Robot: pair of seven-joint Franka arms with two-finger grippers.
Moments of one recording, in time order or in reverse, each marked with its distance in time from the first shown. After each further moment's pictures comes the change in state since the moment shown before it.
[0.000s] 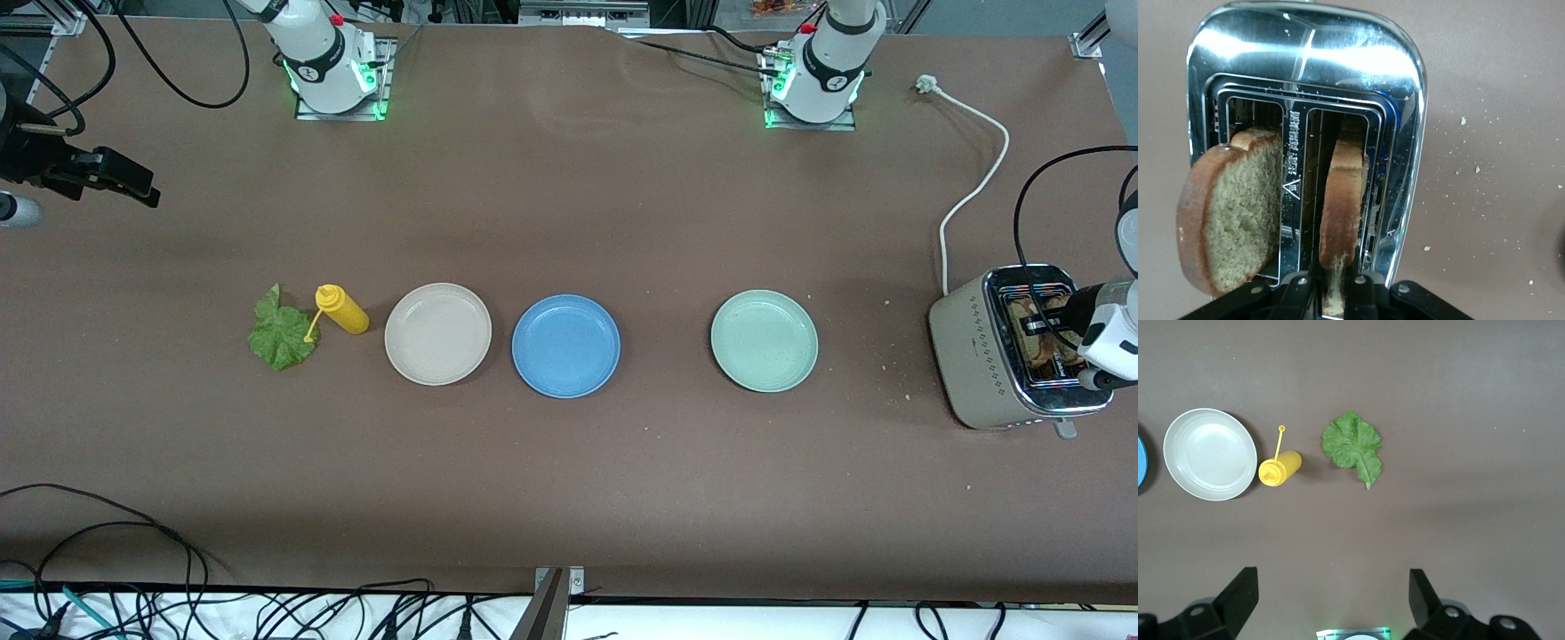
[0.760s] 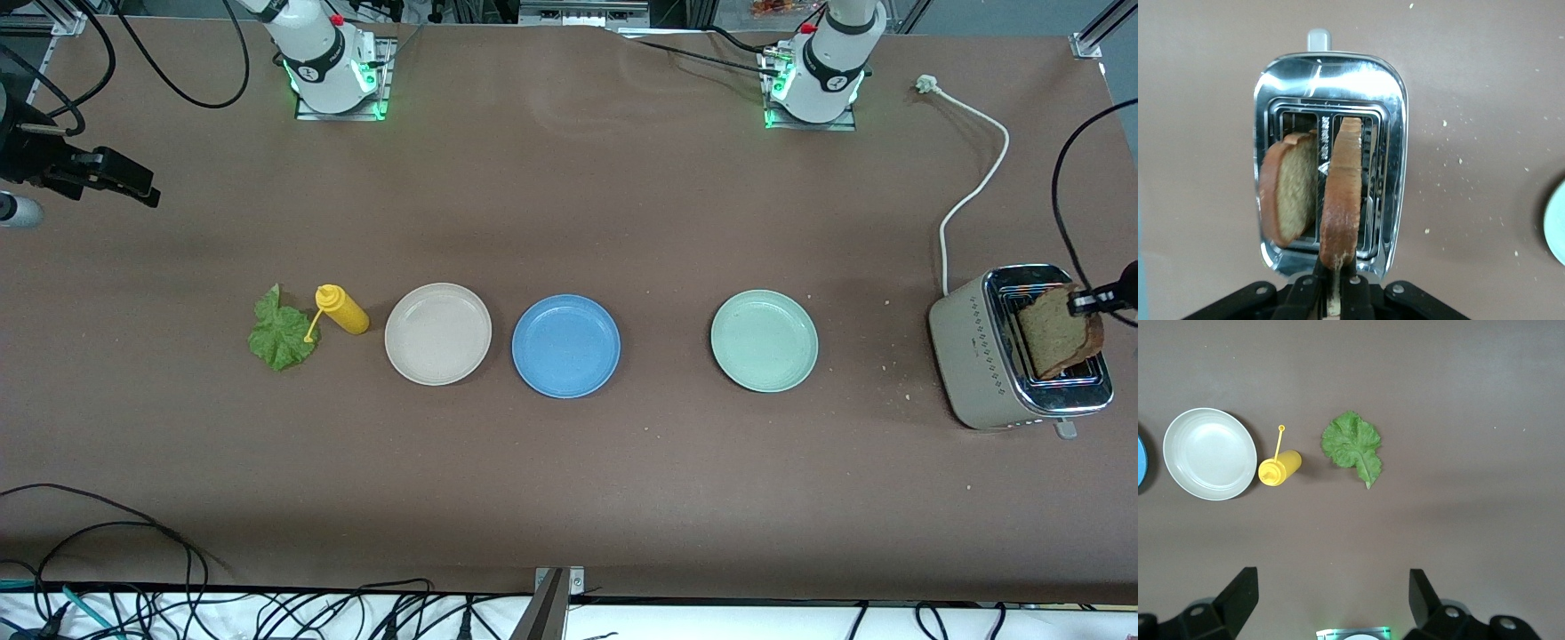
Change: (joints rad) left arm 0.001 -0.120 -0.004 0.043 0.000 -0.078 0.095; right arm 0.000 0.000 0.000 0.000 0.000 -0.001 0.000
